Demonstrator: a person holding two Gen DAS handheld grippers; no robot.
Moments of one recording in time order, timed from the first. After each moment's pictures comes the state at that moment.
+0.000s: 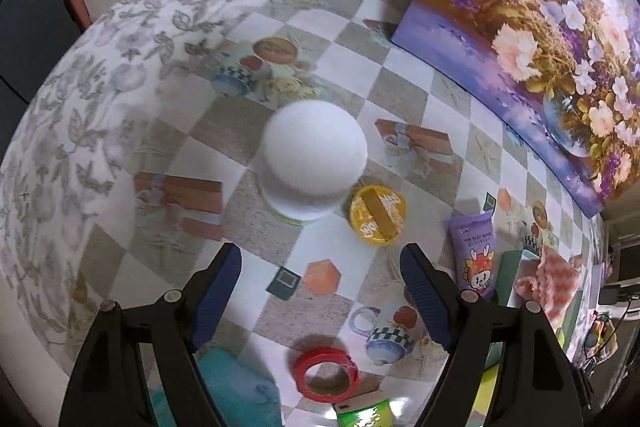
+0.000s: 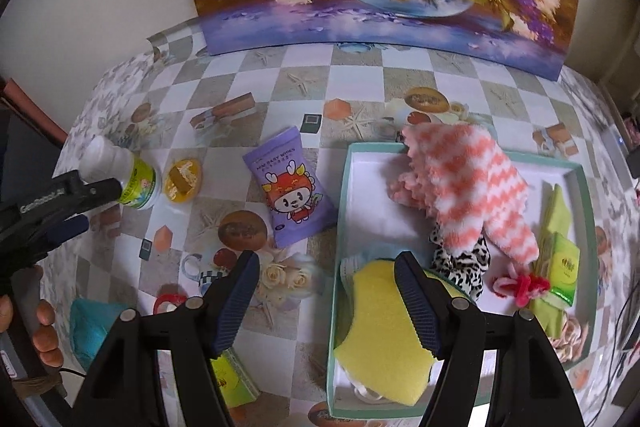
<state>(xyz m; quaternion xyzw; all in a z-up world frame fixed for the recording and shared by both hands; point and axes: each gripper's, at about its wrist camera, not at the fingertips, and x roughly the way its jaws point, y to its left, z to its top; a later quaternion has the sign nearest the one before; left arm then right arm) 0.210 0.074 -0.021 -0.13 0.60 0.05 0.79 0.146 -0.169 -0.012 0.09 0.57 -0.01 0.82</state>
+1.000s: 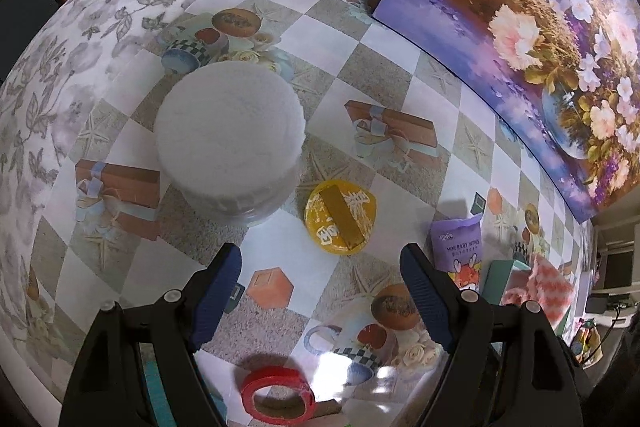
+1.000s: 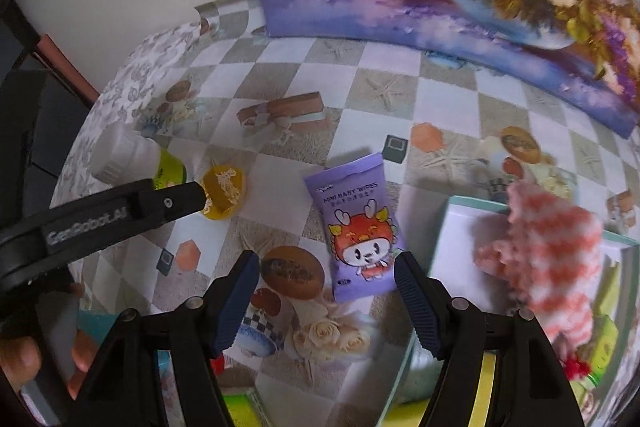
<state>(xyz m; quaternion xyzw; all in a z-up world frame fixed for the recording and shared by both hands) 0.230 0.050 -0.050 -0.16 0.61 0.03 0.77 0.204 -0.125 -0.043 0.06 0.57 0.09 0.81</state>
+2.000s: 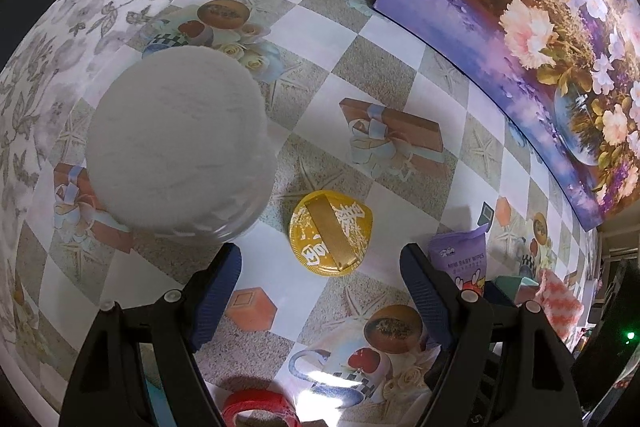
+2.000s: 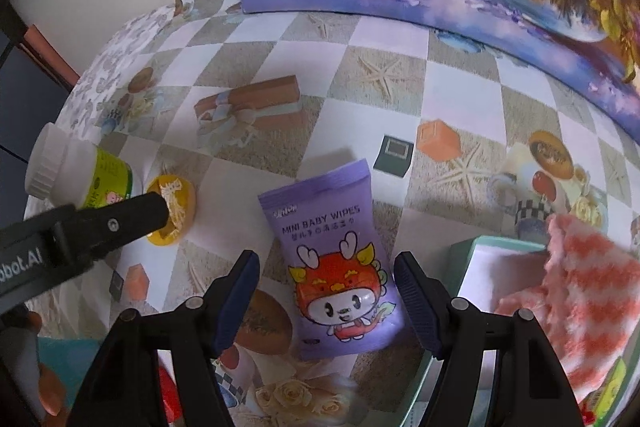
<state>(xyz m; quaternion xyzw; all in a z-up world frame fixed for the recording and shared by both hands) 0.244 0.039 -0.069 -0.17 0.61 0.03 0.77 0.241 -0.126 -0.093 0.04 0.59 0.08 0.80</state>
